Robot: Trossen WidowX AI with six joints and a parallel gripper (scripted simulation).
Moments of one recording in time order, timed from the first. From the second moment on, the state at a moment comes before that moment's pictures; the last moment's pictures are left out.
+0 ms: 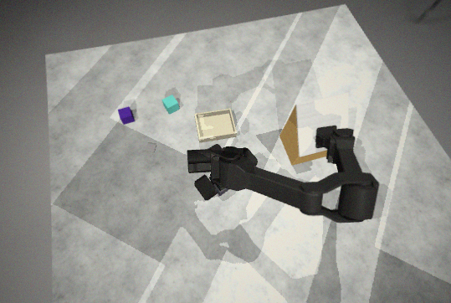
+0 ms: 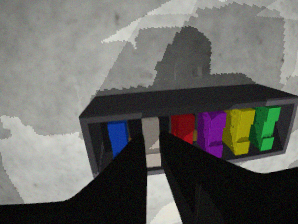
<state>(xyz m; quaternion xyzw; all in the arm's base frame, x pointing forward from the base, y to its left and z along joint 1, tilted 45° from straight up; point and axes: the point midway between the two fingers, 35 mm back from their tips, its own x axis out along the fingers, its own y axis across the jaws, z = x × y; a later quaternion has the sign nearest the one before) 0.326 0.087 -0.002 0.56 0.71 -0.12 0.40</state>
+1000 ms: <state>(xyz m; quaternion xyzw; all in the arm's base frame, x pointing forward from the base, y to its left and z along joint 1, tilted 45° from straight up) 0.326 0.078 0.007 0.56 0.71 -0.13 0.40</state>
